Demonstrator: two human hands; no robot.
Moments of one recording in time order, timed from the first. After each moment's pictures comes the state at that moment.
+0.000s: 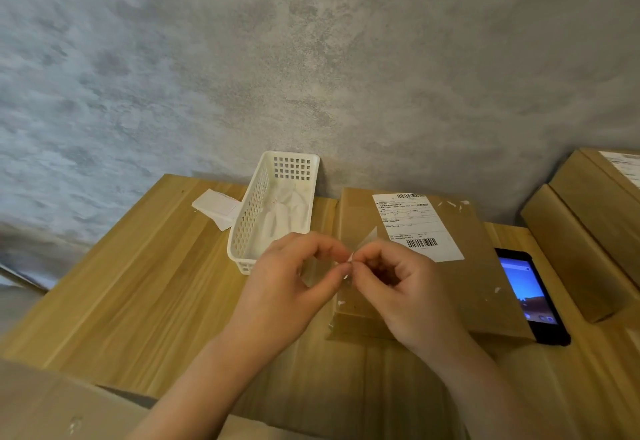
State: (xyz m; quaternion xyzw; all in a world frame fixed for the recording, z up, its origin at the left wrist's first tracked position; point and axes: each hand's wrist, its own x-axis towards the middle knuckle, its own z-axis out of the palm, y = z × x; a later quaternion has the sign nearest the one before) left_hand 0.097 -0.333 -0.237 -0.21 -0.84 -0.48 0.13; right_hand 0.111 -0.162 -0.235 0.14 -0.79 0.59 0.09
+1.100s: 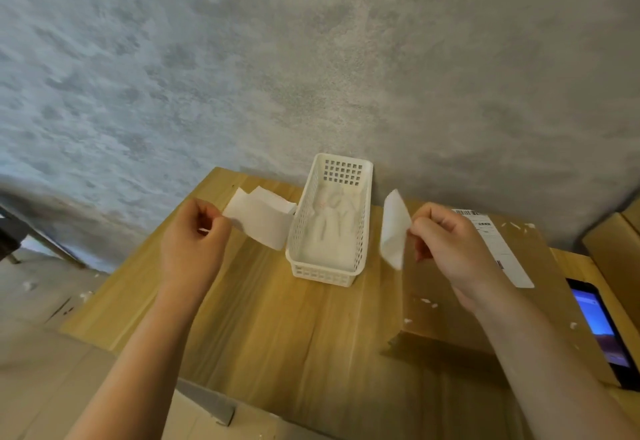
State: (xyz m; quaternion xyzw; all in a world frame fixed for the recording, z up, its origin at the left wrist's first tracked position) left_hand 0.045 -0.488 -0.264 0.15 -0.81 -0.52 0.23; right_hand 0.035 -0.186 -0.222 -0.01 -0.83 0.56 0.00
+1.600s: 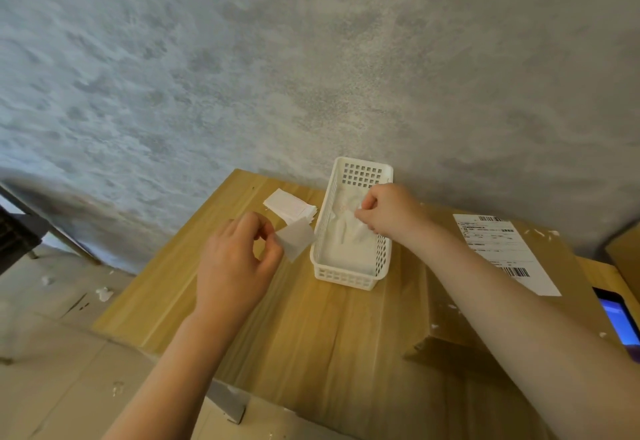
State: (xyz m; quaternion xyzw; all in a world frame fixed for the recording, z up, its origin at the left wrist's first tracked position) left_hand 0.061 -0.485 -0.265 -0.02 -0.91 -0.30 0.29; right_hand -0.056 -0.263 -0.239 0.06 -0.96 0.28 -0.04
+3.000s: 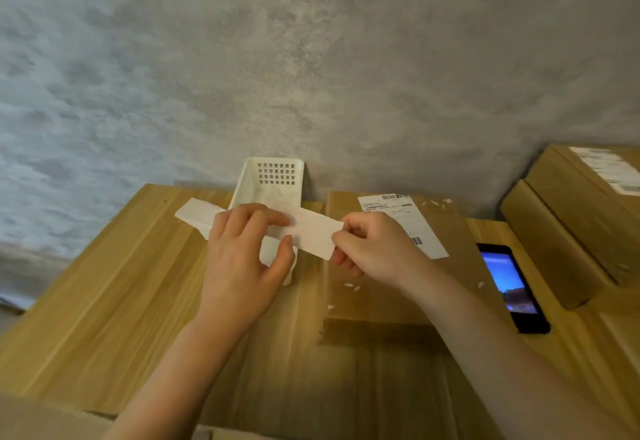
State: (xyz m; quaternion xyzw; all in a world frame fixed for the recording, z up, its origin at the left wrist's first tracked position) left_hand 0.058 -0.357 -0.255 -0.15 -0.89 -0.33 0.26; right_hand 0.055 -0.162 -0.213 0.03 -0.89 0.46 -0.06
